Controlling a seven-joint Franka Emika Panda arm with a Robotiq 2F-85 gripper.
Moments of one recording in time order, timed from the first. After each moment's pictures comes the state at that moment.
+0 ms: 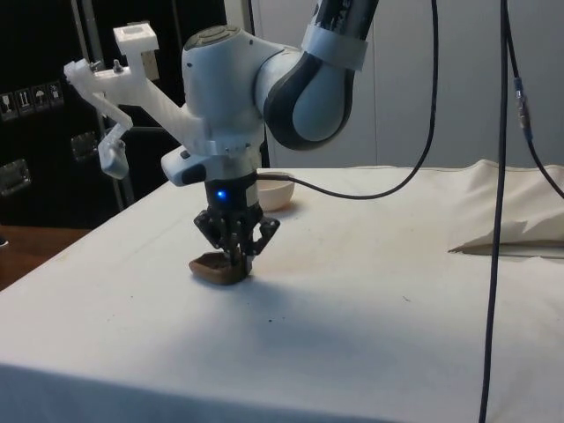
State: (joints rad) arm 0.04 0.47 0.11 -2.19 -0.50 2.69 -0.96
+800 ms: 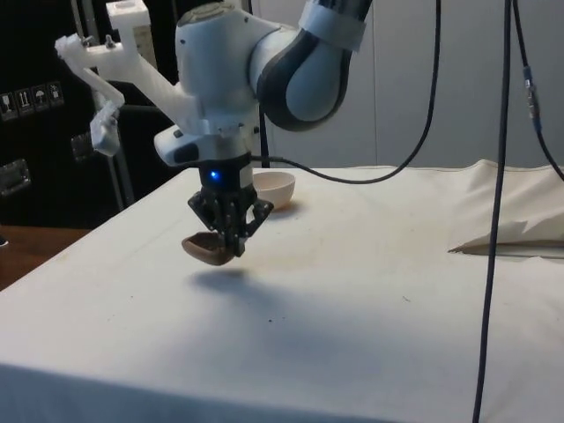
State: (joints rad) arm 0.04 0.42 0.11 -2.19 -0.49 2.65 -0.96
